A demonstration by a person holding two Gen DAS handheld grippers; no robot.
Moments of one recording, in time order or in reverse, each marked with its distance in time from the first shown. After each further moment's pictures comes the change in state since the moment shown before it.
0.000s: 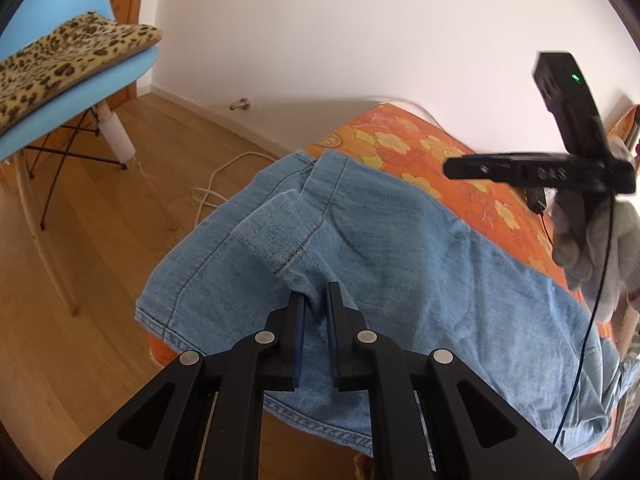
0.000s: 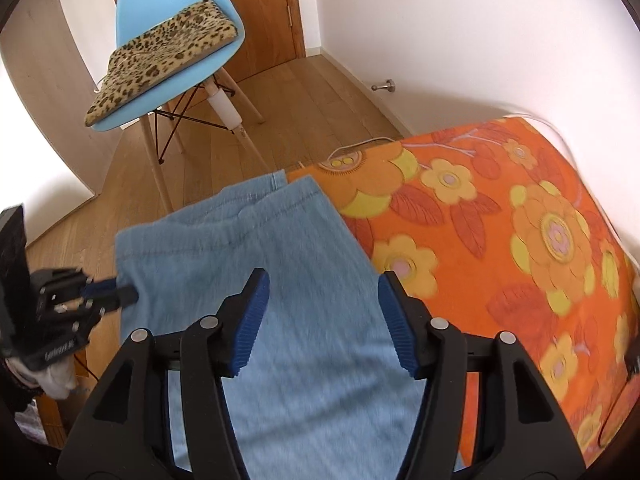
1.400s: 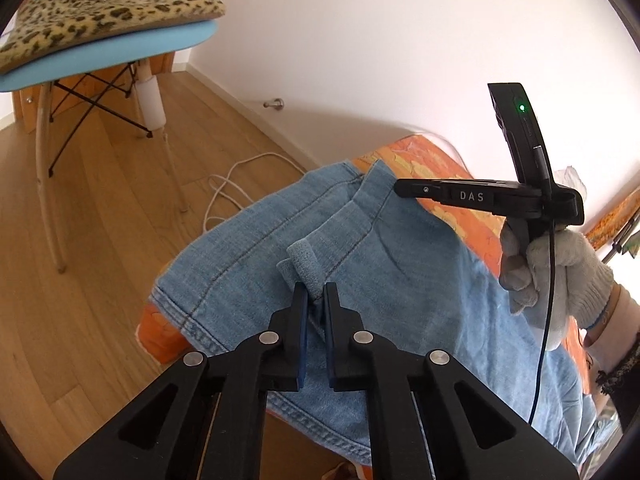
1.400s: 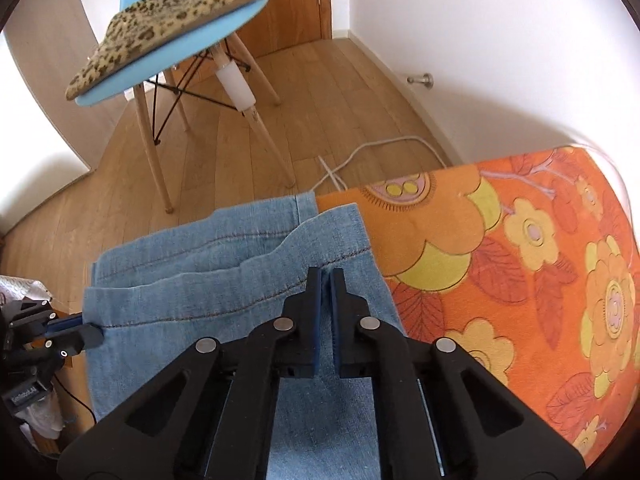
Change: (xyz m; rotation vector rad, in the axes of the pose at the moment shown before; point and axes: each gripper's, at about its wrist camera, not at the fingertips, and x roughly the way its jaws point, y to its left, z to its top) left arm 0.001 0.044 -0.013 -0.216 -0.064 -0.020; right arm 0.089 0.032 0.043 -0.093 0.041 0.029
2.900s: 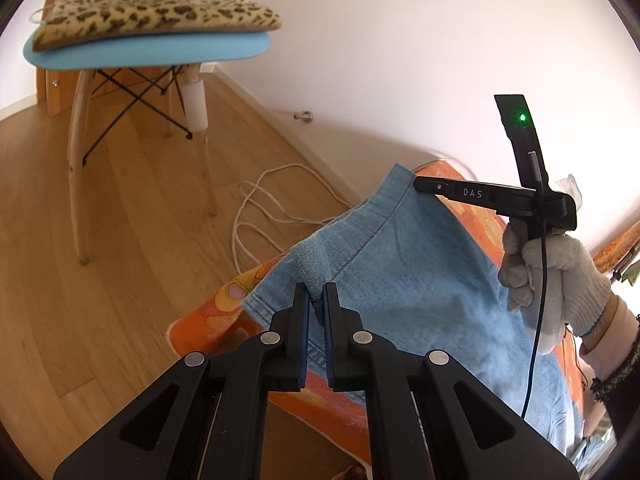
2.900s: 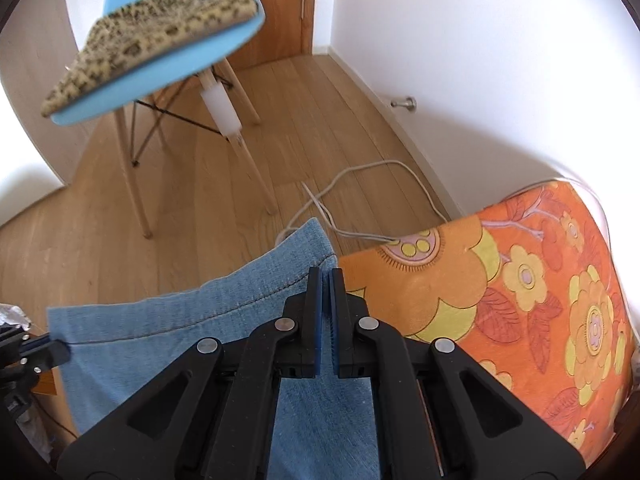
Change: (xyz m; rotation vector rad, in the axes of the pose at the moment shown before) left arm -0.016 0.049 0.006 -0.082 -0.036 0.034; right arm 0.016 0.039 0.039 -0.006 -0.031 -0.142
